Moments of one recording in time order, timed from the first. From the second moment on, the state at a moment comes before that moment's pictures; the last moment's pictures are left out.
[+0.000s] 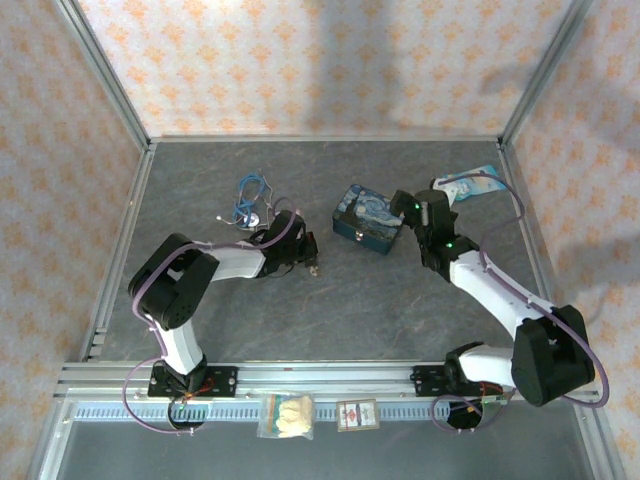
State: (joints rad) left arm -0.55 1.79 0.85 0.14 0.10 -0.80; right arm 0.35 1.24 0.77 -0.06 0.38 0.55
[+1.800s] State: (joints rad) left arm -0.15 1.39 0.13 1.12 -0.77 -0.14; right arm 0.05 1.53 0.21 1.14 0.26 0.18
